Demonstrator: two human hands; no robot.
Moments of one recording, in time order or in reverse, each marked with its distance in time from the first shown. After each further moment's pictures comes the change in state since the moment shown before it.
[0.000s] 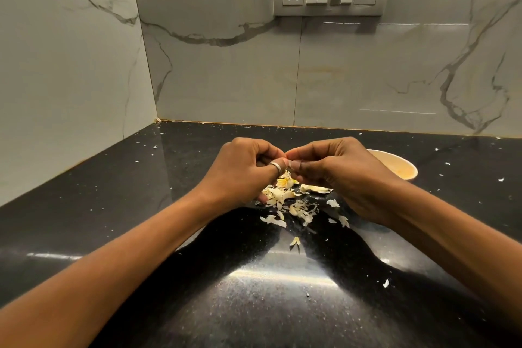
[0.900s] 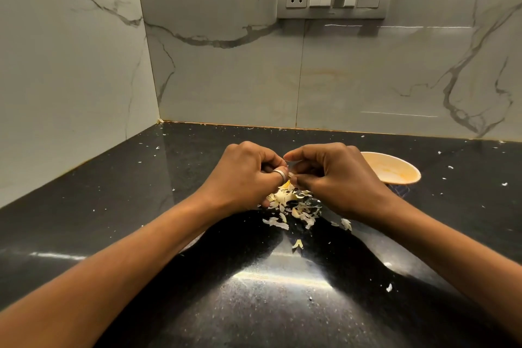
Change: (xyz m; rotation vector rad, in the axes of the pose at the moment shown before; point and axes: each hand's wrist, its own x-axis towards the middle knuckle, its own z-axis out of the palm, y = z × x) left_hand -0.004 0.005 -0.002 0.159 -0.018 0.054; right_hand -0.002 0.009 0.006 -0.717 0.096 -0.435
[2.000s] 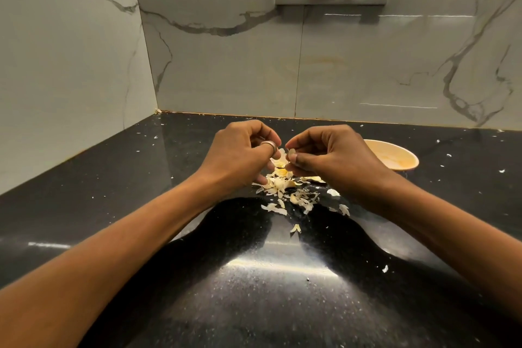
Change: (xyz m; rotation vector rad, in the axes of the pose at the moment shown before) left_hand 0.002 0.004 -0.003 -0.218 0.075 -0.161; right_hand 0.002 0.003 -0.003 0.391 -0.045 0.211
